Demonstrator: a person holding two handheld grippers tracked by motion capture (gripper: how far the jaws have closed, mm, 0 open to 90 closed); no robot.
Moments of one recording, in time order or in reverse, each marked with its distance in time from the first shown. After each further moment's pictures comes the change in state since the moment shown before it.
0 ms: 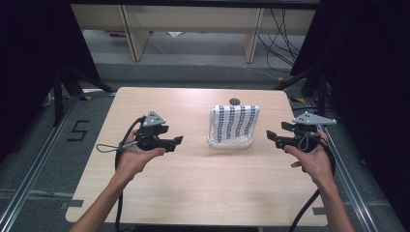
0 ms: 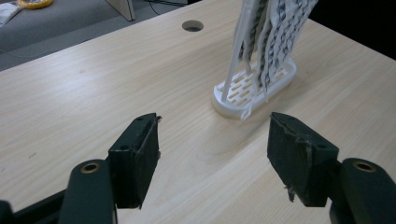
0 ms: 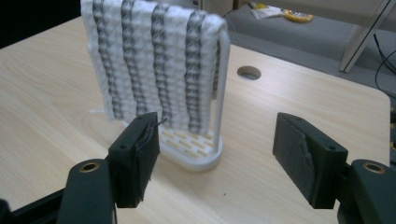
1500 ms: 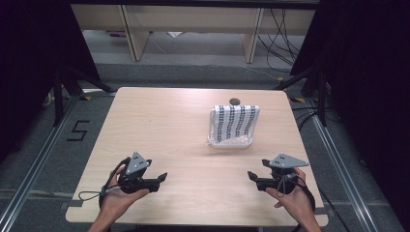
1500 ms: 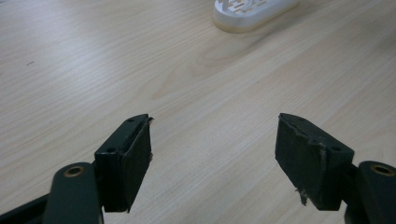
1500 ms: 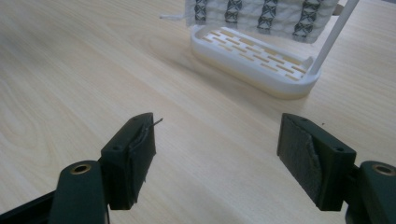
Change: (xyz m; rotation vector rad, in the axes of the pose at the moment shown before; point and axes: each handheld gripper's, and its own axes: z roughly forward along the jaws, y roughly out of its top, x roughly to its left) left arm -0.013 -0.110 -0.027 0.039 0.037 0.025; right arm 0.068 -0.089 0.011 0.098 0.113 -0.062
